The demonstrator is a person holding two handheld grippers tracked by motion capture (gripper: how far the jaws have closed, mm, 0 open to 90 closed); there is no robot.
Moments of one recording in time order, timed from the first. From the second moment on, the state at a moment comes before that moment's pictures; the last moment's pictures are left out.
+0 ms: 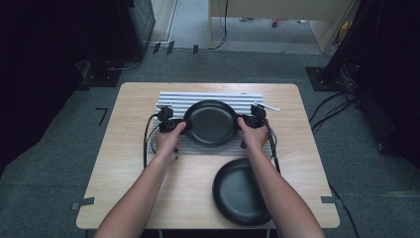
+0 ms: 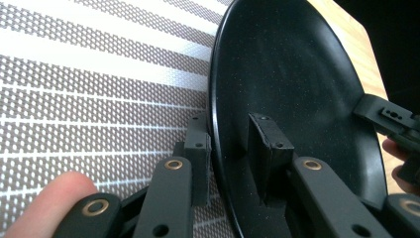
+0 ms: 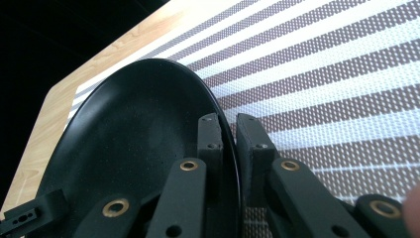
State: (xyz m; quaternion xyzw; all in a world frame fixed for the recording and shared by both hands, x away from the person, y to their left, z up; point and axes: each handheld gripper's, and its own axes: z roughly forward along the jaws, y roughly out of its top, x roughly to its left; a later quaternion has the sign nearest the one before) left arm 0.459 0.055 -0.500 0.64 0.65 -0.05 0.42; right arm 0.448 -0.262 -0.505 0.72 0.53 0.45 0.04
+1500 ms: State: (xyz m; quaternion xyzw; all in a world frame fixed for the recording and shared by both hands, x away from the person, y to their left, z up) left arm 0.459 0.053 -0.509 0.63 0.64 -0.04 0.43; right arm 0.454 -0.263 -0.516 0.71 0.51 0.48 0.07
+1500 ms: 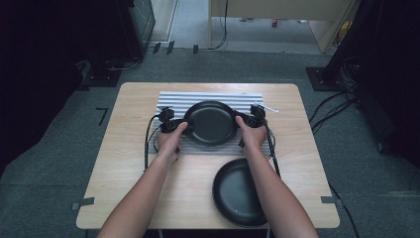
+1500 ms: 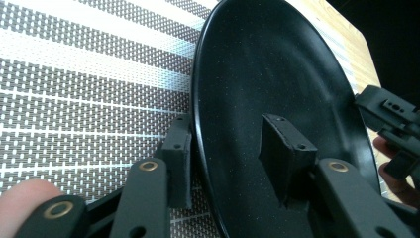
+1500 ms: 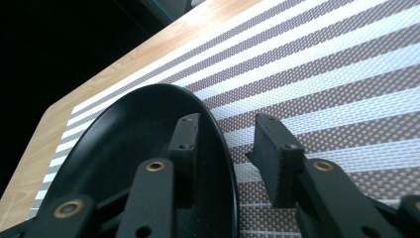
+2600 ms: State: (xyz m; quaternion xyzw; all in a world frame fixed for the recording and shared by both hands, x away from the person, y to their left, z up) left arm 0.387 0.099 -0.446 0.70 0.56 0.13 0.42; right arm 0.385 -0.285 -0.451 0.59 0.66 0.43 0.17
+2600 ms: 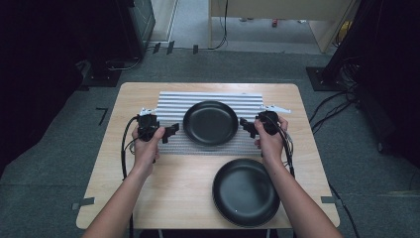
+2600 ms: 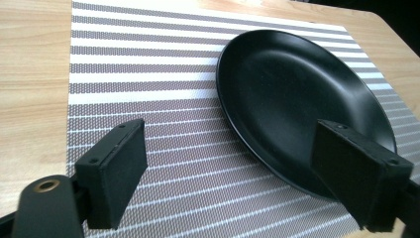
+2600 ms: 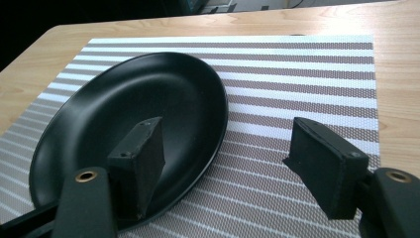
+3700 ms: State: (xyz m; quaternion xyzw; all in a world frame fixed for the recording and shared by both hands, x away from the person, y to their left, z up) left arm 0.322 0.145 -0.449 0.69 0.56 0.14 0.43; right arm 0.309 -0.345 -0.450 0.58 0.66 0.45 0.18
